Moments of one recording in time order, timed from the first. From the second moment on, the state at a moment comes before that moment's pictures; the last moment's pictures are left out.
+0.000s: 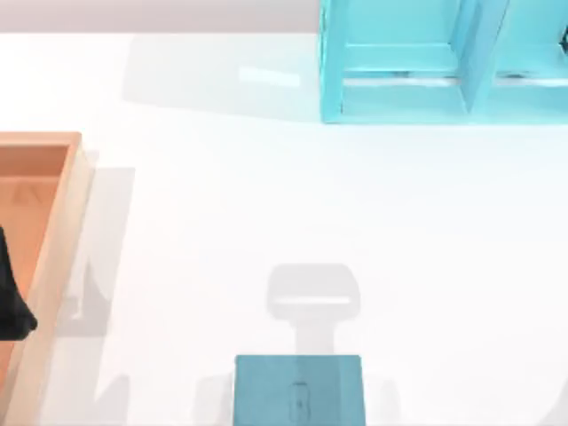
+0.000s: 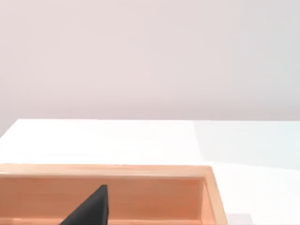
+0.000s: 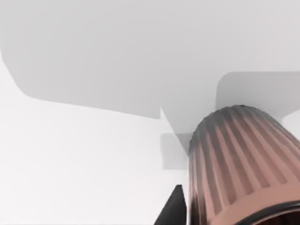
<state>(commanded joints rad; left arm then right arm) 0.00 0.00 0.00 0.00 0.00 0.00 -0.67 1.92 1.27 -0.92 0.00 -2.22</state>
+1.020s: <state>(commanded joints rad) 0.00 0.00 0.00 0.00 0.00 0.00 -0.67 1.86 1.40 -1.11 0.00 -2.23</state>
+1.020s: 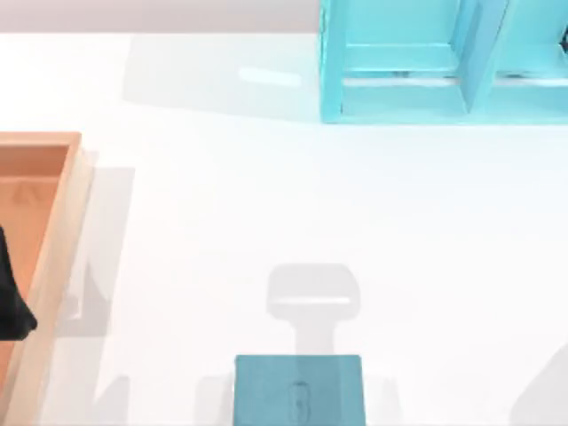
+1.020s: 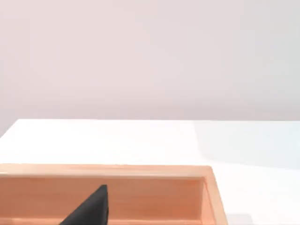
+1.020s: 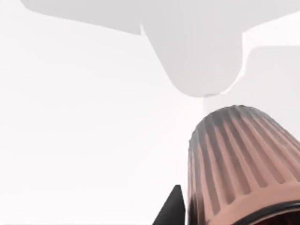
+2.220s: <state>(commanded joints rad) 0.00 0.00 0.00 0.00 0.00 0.00 0.38 1.75 1.46 -1.20 -0.04 -0.62</state>
